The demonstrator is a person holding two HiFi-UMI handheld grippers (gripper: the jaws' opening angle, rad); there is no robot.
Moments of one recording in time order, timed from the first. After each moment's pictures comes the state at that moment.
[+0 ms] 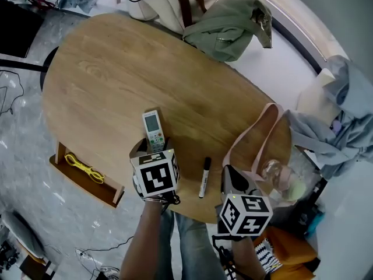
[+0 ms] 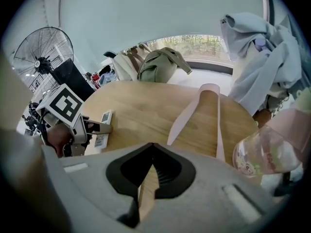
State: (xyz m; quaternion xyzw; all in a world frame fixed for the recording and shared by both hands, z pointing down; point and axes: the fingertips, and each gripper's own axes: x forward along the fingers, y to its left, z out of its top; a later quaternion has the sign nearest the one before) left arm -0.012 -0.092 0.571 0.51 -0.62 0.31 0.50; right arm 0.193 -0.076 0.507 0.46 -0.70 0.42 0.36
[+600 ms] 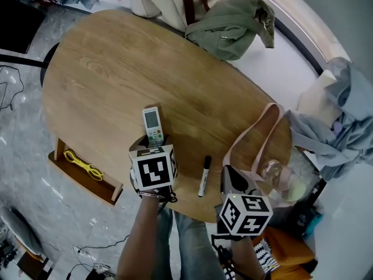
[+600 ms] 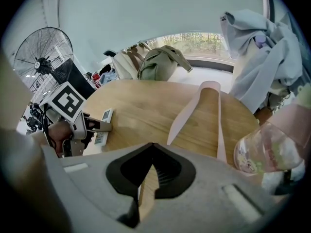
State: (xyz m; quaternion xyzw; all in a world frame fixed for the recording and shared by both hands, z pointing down) left arm -0.014 -0.093 0.574 0.52 -0.60 0.33 0.51; right arm 0.194 -0.072 0.510 0.45 -0.70 0.43 0.36
